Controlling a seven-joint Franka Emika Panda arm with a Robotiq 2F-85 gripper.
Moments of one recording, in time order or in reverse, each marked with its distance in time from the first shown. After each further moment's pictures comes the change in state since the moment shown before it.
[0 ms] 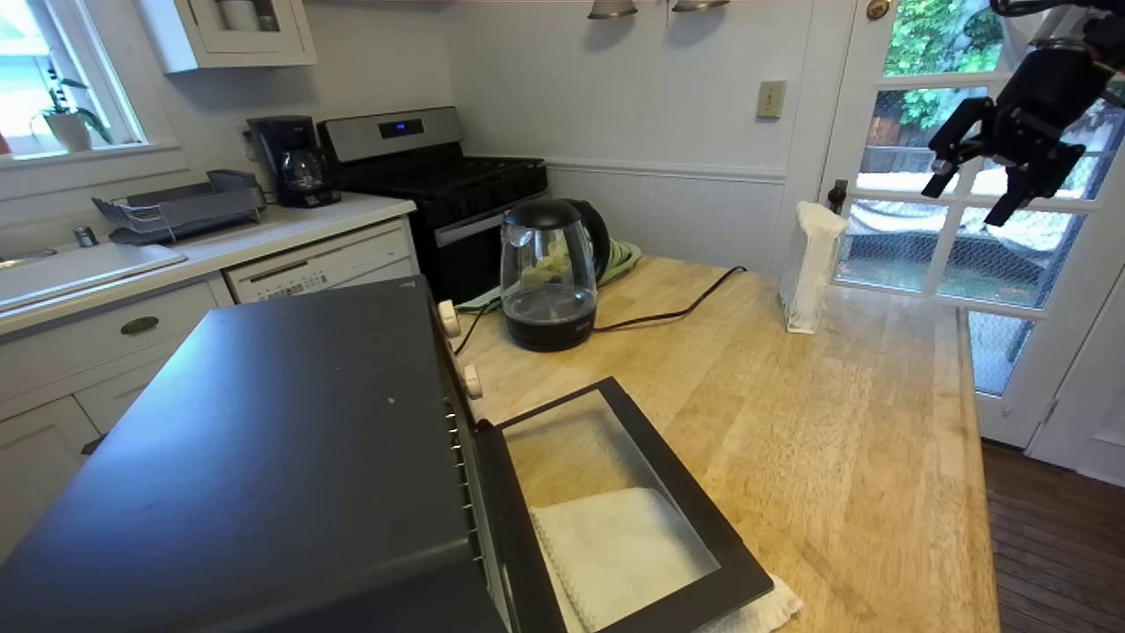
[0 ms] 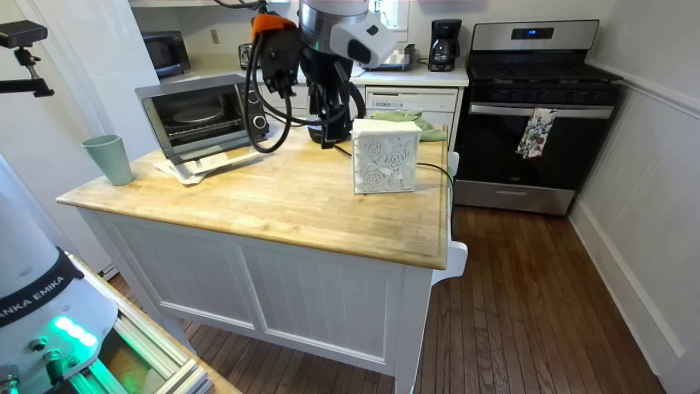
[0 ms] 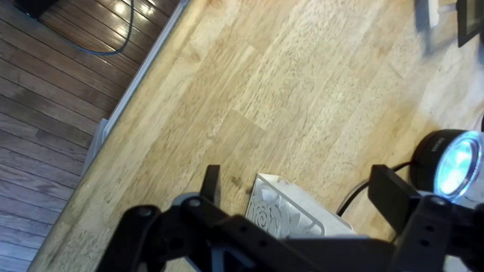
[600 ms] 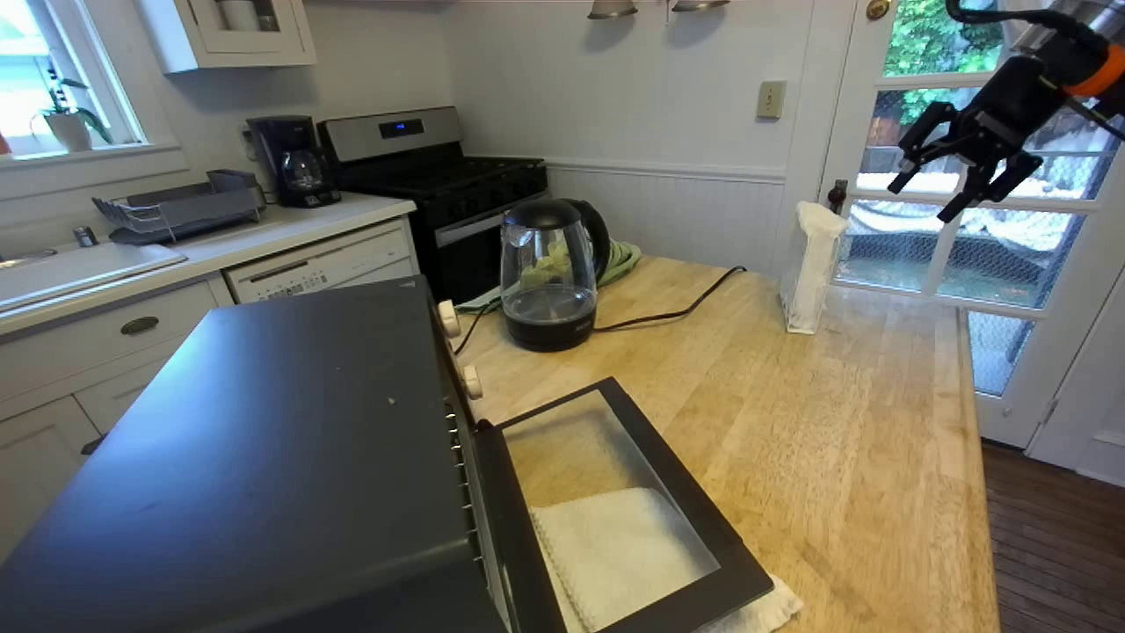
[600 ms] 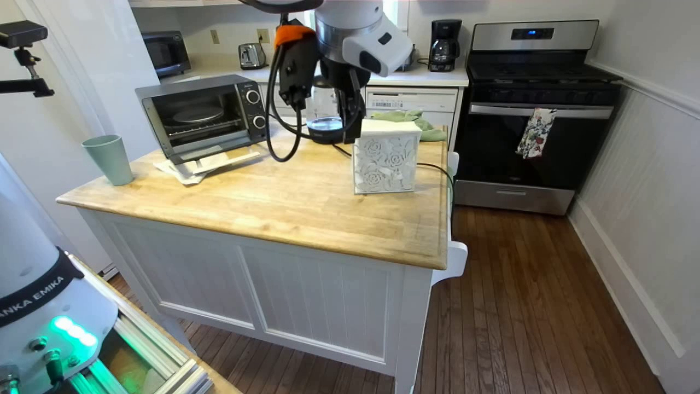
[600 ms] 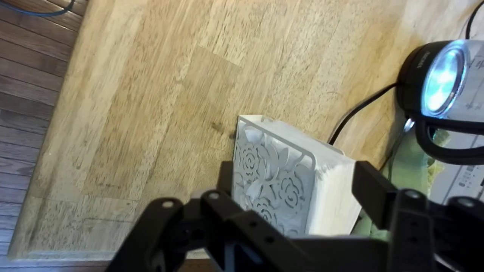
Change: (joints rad) arm 0.000 0.064 0.009 0.016 0.195 0.168 0.000
